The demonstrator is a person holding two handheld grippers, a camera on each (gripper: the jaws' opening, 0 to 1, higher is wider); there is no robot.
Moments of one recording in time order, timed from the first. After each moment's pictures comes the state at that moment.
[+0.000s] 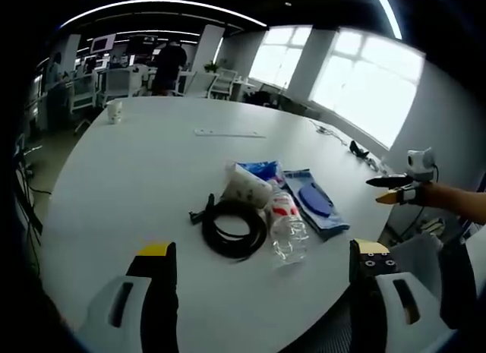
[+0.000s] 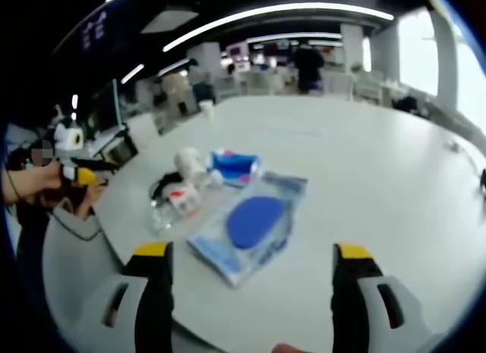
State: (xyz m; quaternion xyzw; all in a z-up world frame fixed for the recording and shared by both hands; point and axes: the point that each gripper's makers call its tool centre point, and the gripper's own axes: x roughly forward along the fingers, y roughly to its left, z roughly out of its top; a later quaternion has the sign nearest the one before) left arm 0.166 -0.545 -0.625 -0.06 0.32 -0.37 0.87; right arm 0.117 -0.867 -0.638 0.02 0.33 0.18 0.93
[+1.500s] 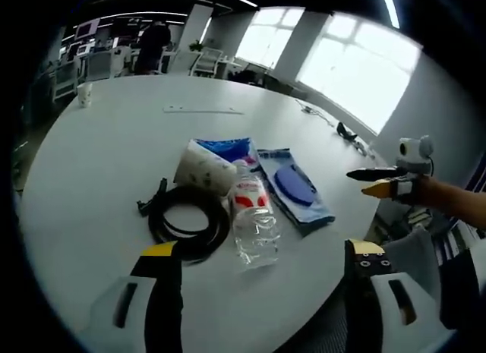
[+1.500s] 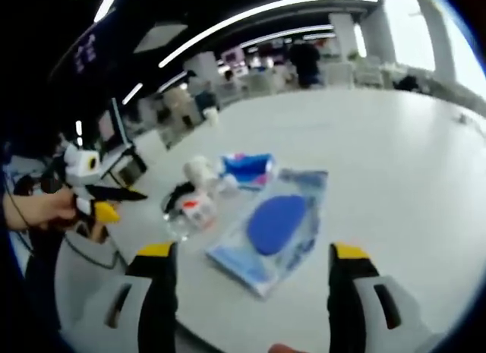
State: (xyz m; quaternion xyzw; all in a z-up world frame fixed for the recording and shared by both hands) left arm 0.156 -0.615 -0.655 -0.05 0.37 -0.41 0.83; right arm 0.124 -0.840 -0.647 0.09 0.32 0.19 0.92
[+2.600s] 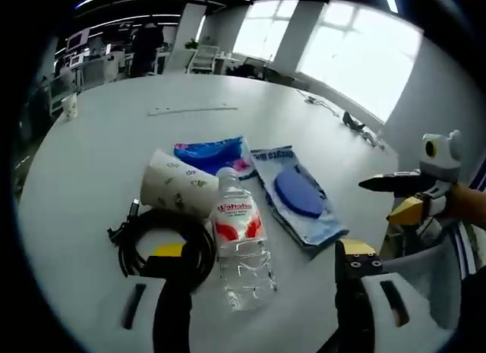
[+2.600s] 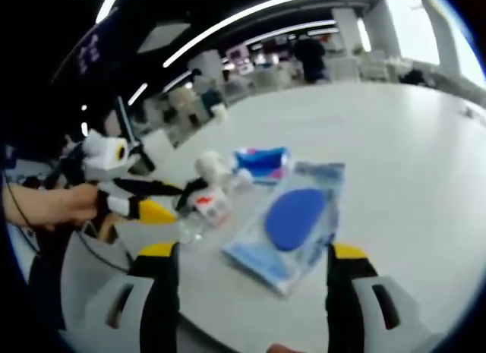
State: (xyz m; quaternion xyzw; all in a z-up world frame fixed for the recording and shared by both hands) left arm 0.182 -0.674 -0.677 -0.01 0.38 -0.40 0.83; right arm 0.119 -0.819 -0.653 0.11 0.33 0.21 0.91
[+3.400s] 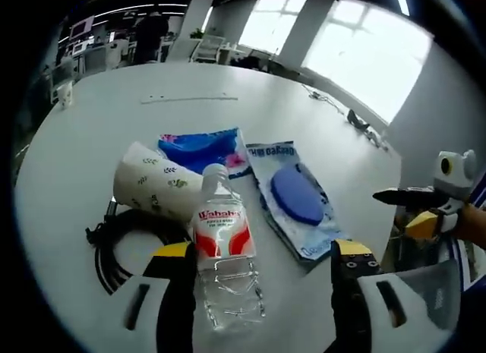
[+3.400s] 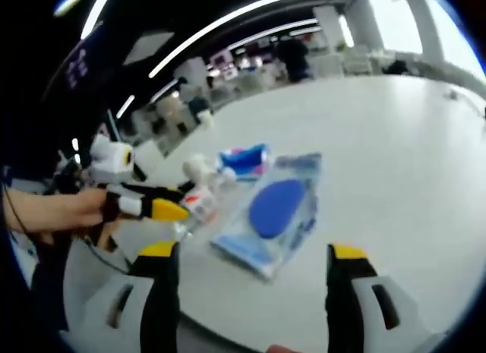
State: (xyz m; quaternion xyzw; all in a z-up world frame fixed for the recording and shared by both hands) left arm 0.189 -0.700 -0.694 -0.02 0.41 -0.39 0.83; right arm 0.104 -0.849 -0.654 0.15 0.32 0.17 0.92
